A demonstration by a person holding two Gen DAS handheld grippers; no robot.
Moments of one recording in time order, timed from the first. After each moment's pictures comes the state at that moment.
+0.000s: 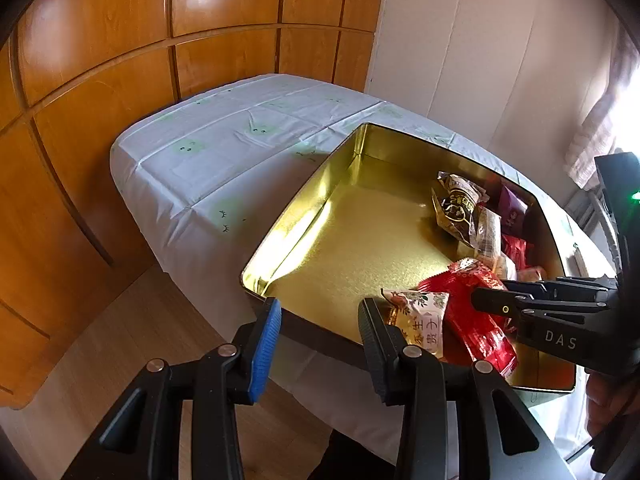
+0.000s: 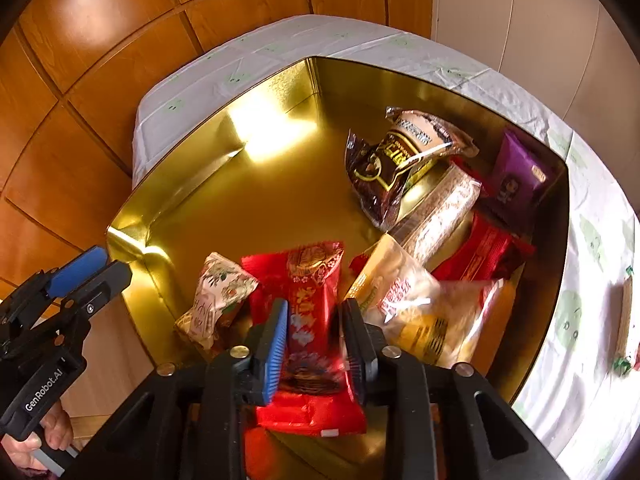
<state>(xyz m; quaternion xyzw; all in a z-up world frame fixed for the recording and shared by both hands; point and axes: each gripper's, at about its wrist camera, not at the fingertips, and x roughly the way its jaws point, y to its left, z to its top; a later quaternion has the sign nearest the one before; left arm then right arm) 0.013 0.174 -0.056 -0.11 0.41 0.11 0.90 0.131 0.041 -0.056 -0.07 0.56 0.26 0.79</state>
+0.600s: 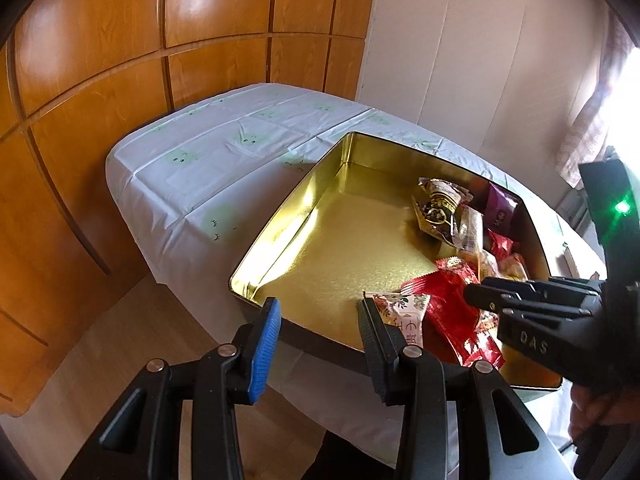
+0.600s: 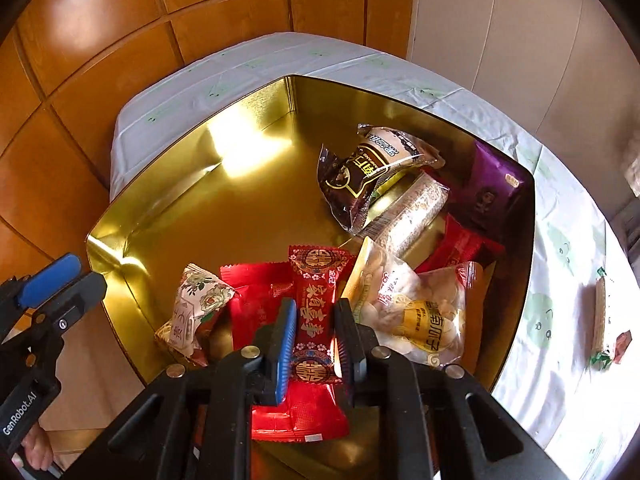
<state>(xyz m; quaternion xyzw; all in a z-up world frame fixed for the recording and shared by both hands) 0.008 0.166 -0.046 -0.10 0.40 0.10 0.91 0.125 0.040 -0.050 -0.10 0.52 0.21 0.82</state>
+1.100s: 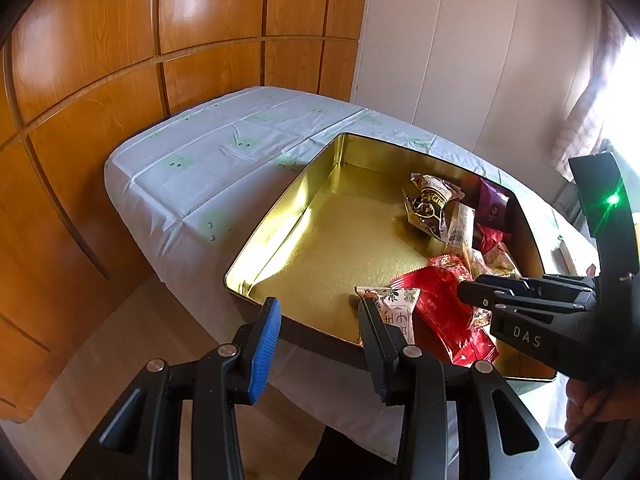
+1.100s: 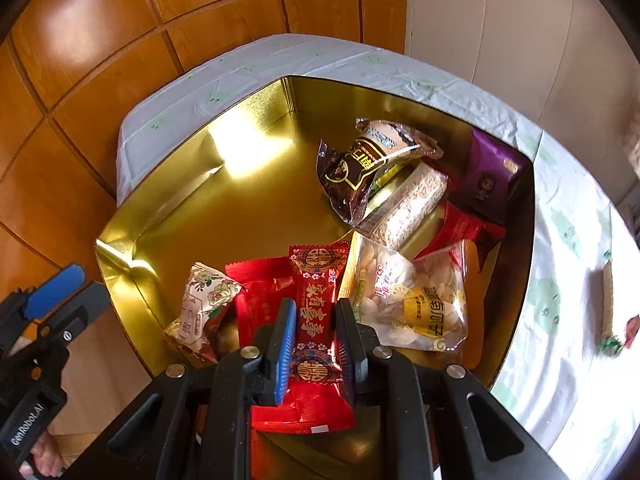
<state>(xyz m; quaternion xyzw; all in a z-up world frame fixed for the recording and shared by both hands) 0.003 0.159 -0.042 -0.09 0.40 0.10 0.91 0.126 0.028 -0.052 -0.06 0.53 0.22 0.82</state>
